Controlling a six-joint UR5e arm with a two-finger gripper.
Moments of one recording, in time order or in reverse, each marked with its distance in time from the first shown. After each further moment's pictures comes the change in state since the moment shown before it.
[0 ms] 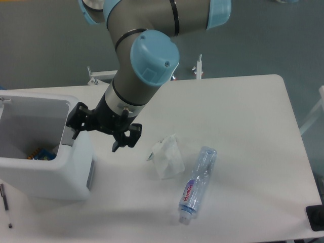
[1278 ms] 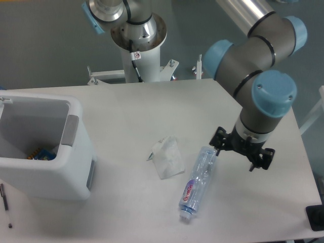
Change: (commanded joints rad) arm 0.286 -0.201 0.032 0.161 0.447 0.695
